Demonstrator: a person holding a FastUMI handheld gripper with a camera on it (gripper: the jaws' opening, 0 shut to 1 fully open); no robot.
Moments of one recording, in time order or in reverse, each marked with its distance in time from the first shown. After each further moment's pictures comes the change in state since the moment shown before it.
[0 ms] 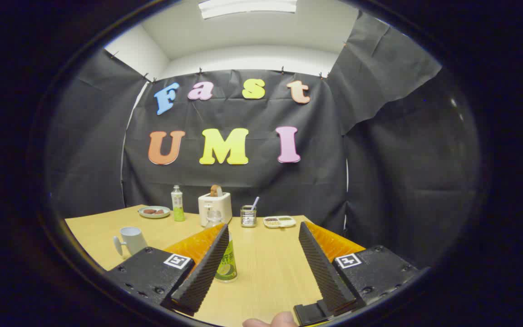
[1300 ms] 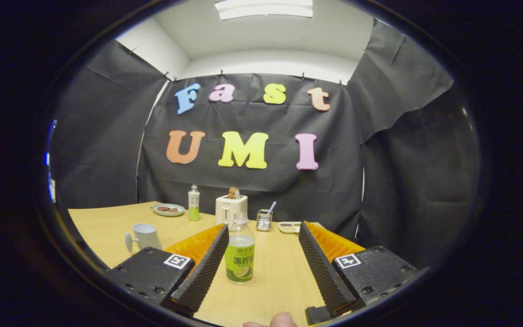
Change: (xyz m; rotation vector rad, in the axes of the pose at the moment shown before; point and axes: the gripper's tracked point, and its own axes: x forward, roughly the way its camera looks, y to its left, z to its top) arm -0.006 0.043 0.001 -0.063 -0.034 0.101
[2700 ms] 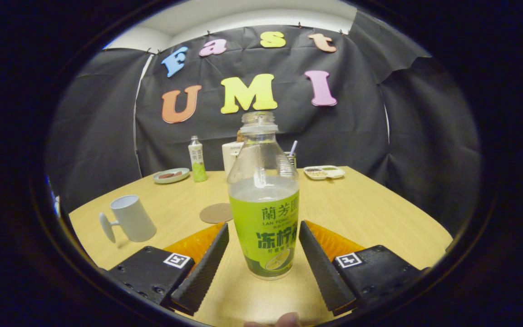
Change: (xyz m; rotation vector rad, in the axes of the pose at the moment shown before) arm 0.123 0.049 -0.124 0.120 0.337 0.065
